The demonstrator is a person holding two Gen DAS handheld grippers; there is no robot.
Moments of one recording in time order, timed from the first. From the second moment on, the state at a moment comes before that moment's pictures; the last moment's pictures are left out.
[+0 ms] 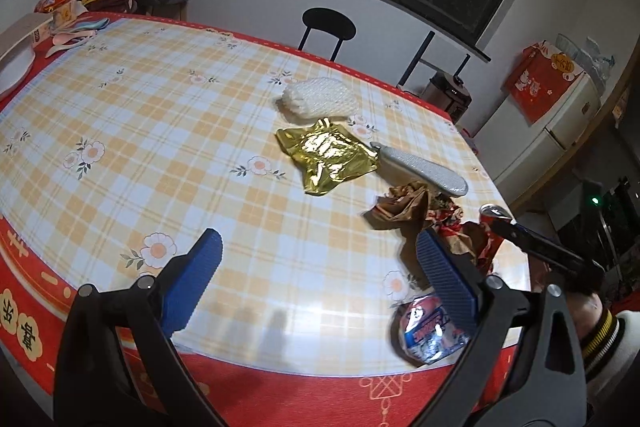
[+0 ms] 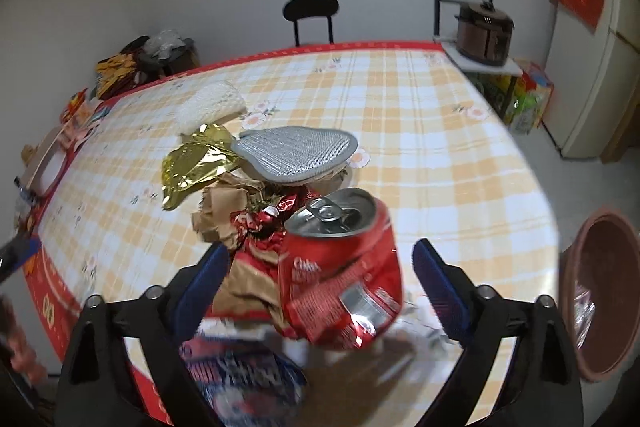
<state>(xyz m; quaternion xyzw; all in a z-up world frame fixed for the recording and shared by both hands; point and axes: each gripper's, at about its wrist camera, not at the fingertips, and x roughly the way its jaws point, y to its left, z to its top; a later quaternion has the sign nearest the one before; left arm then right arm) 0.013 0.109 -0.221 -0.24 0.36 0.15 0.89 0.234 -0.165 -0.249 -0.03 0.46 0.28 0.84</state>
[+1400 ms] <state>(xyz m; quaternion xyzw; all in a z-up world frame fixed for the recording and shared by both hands) 0.151 0.040 -0.292 -0.32 0.43 0.00 0.84 0.215 -0.267 -0.224 0.08 0.46 0.25 0.85</state>
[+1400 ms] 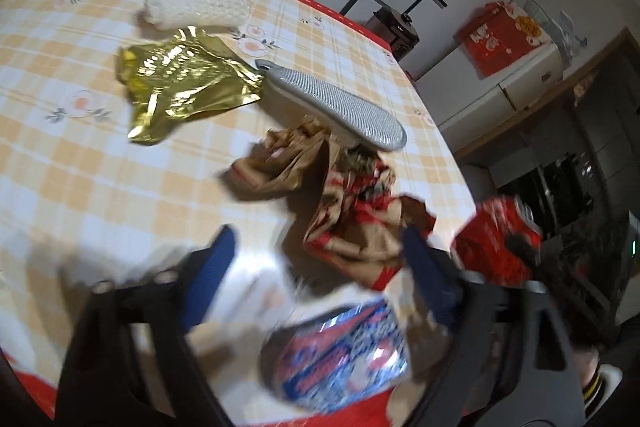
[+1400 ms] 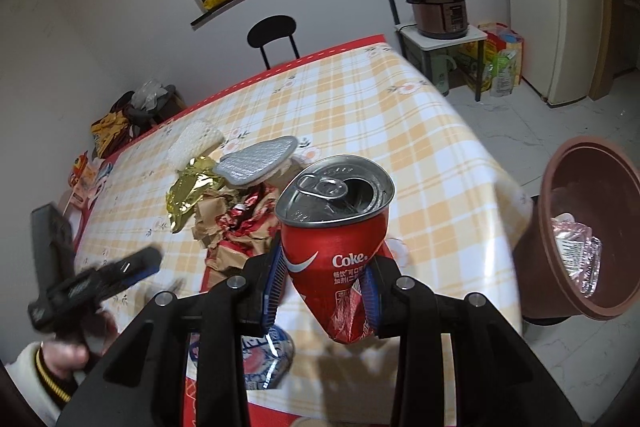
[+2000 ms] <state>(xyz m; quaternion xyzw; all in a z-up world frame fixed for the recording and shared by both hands) 0.205 0.045 -0.349 -0.40 0.45 0.00 0.80 0.223 -0.304 -0.229 0.08 0.47 0.22 0.85</state>
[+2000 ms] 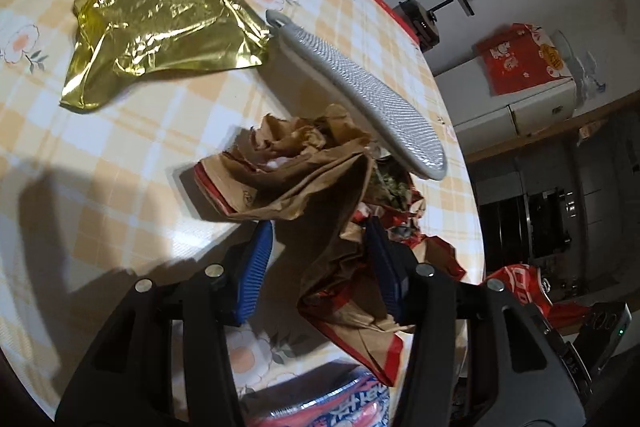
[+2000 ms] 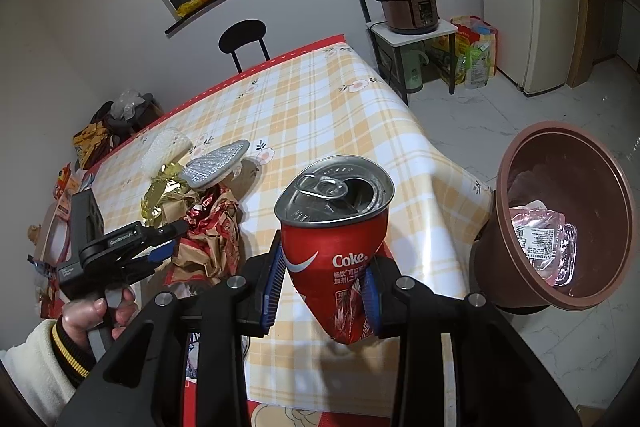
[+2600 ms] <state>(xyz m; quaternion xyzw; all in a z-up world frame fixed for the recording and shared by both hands) 0.160 0.068 -0.303 -0.41 0.44 0.03 0.80 0.225 -0.301 -0.213 0.09 0.45 0.24 0.86</state>
